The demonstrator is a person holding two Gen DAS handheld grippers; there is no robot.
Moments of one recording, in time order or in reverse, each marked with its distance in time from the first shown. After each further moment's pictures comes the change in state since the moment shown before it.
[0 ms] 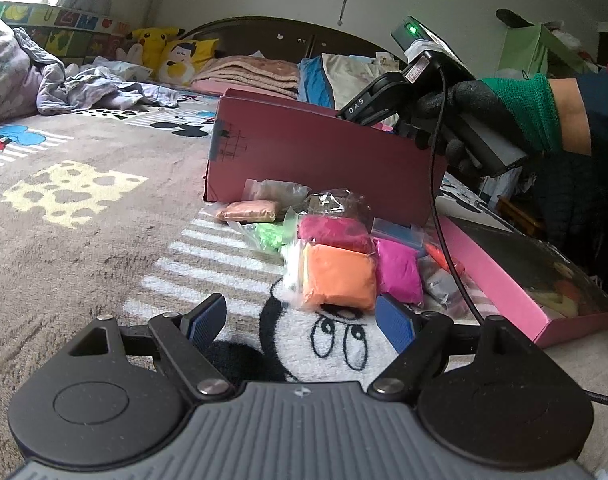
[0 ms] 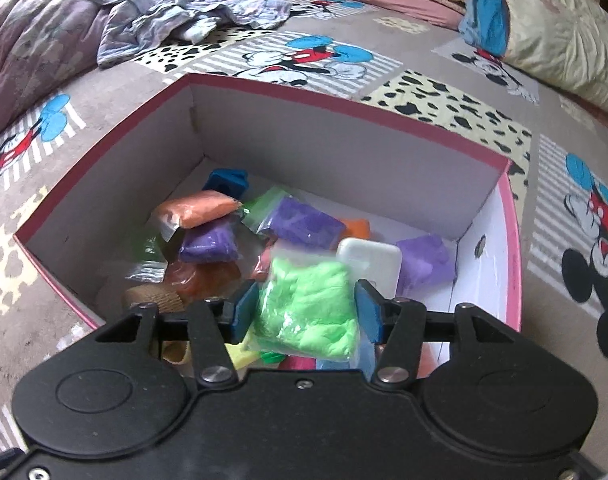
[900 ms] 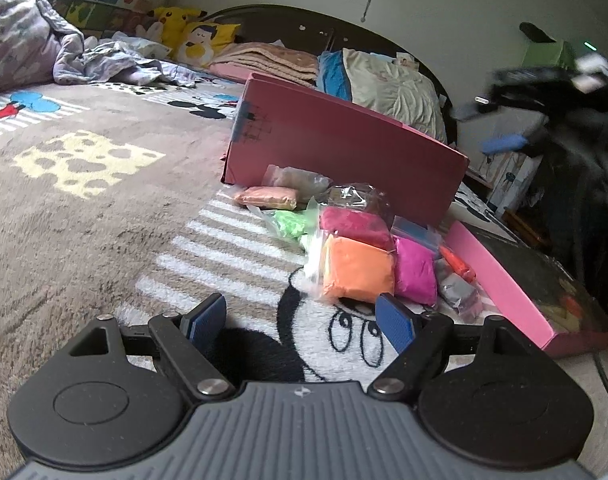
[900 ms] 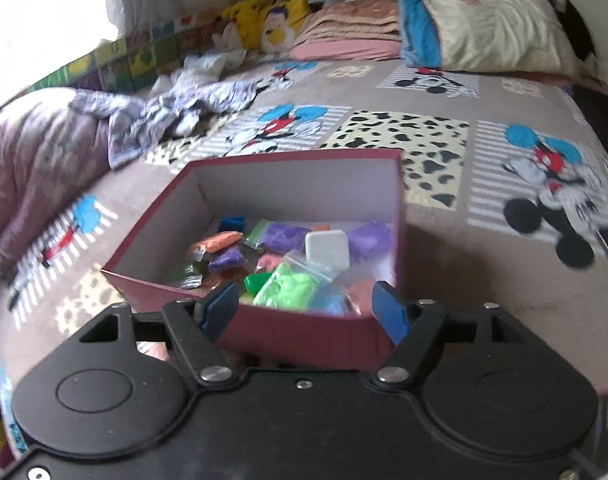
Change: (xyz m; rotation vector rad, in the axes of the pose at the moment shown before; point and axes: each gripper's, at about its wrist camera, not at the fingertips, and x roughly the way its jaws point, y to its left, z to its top) left arm 0.005 0.016 -0.003 -0.098 0.023 0.010; right arm -0.122 -0.051 -0.076 0.274 -0.227 0.079
